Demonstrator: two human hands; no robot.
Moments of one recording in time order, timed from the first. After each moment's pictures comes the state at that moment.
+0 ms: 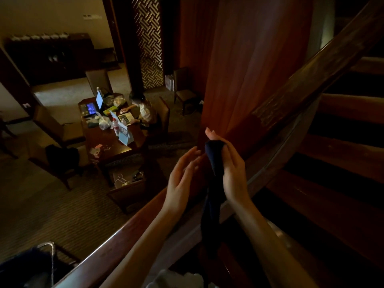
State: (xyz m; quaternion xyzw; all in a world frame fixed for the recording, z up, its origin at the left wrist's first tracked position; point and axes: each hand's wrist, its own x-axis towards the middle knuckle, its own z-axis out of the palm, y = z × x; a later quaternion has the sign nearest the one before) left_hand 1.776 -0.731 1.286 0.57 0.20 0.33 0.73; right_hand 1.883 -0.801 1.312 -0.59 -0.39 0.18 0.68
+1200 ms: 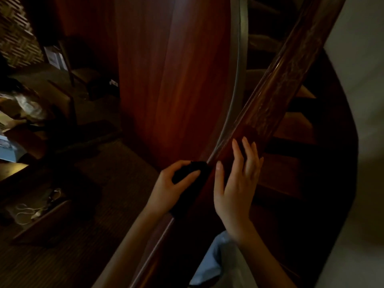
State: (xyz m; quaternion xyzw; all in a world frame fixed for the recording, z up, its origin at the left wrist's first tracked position) left_hand 1.853 -0.600 1.253 0.65 0.05 0.08 0.75; right_hand 1.893 -0.743 1.286 -0.91 -0.17 -0.28 0.25
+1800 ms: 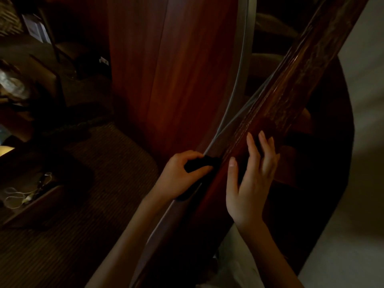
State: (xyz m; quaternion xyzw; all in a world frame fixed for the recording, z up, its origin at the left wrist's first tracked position) left_hand 1.880 -0.588 1.243 0.73 -0.01 0.05 0.69; right_hand 1.893 -0.743 1.282 -0.92 -0.16 -0.28 0.24
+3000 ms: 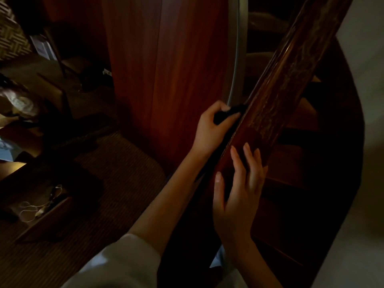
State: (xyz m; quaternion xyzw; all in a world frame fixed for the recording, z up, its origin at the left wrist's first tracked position) left_hand 2.006 -0.638 1.304 0.64 -0.04 0.16 0.75; right_hand 1.897 -0.741 1.282 -0.91 -0.14 -0.28 0.29
